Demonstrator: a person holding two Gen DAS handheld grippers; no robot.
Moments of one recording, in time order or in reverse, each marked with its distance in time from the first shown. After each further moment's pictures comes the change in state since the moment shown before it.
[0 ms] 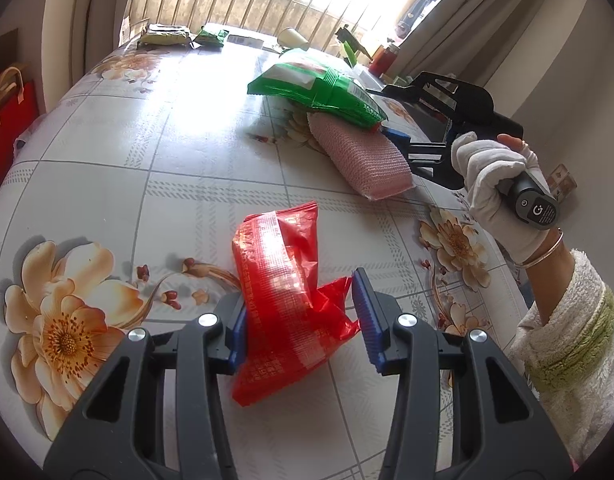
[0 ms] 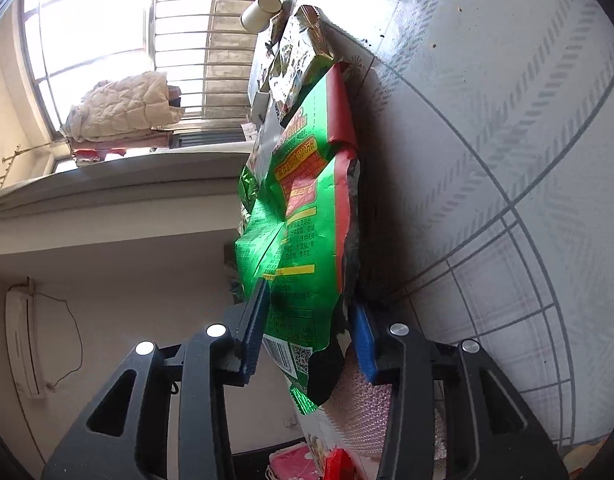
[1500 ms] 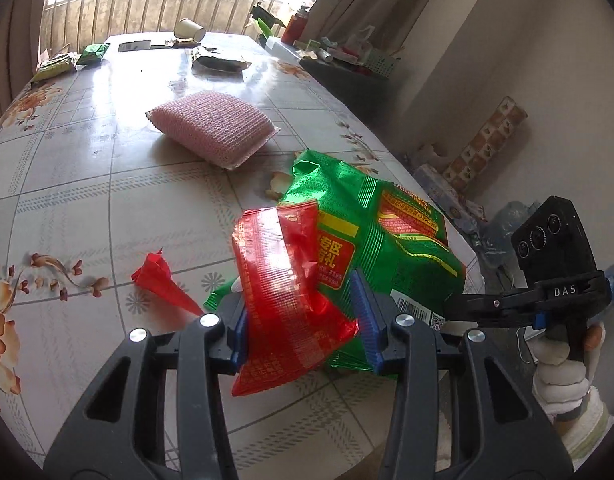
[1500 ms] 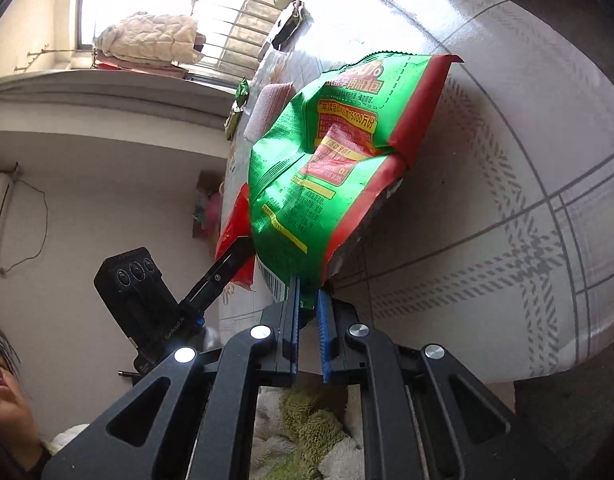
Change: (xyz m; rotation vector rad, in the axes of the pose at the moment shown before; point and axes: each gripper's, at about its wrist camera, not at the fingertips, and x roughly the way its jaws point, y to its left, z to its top) left arm 0.012 -0.111 -0.025 0.228 0.094 -0.135; right arm -0.229 -0.103 -0.206 -0.284 0.044 -0.122
